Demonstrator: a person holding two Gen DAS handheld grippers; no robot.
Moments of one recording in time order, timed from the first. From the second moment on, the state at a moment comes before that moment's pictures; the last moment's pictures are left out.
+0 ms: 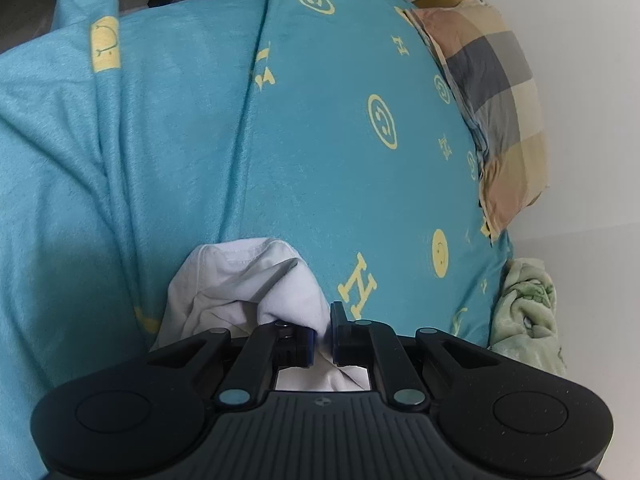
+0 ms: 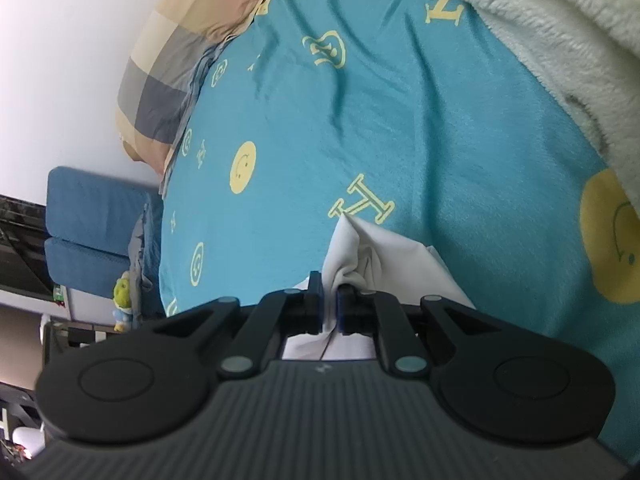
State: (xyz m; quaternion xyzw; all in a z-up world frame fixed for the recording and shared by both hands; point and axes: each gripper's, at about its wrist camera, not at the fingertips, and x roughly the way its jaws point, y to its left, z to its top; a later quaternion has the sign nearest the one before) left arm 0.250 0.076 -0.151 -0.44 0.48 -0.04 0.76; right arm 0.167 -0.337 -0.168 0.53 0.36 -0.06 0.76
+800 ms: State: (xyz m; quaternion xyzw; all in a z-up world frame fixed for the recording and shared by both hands) left arm 0.217 -0.003 -0.133 -0.06 0.41 -0.11 0.91; right arm 0.173 -0.257 -0.142 0.14 0.34 0.04 0.93
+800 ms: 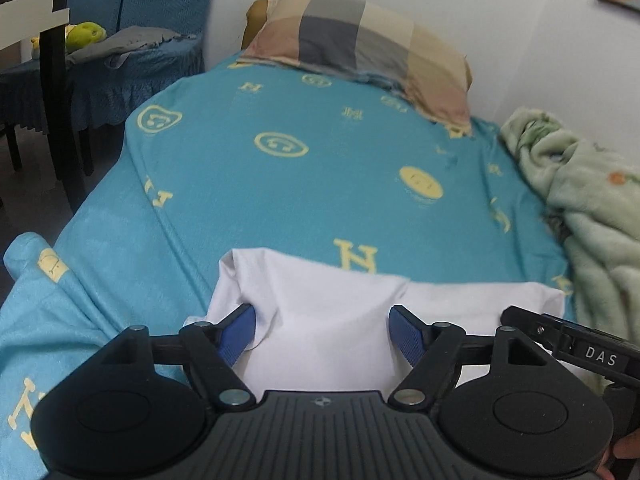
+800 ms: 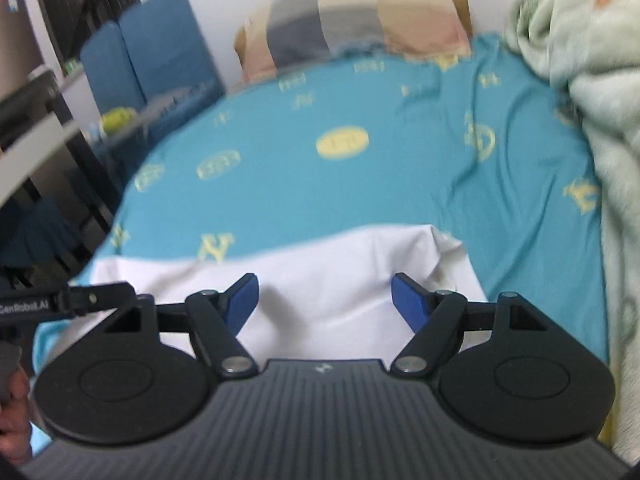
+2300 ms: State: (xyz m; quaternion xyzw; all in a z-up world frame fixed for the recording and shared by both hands) left arm 0.127 -0.008 -0.121 -0.02 0.46 -0.10 0.88; right arm 0.085 -0.255 -0.131 0.18 0.40 0.01 0.90
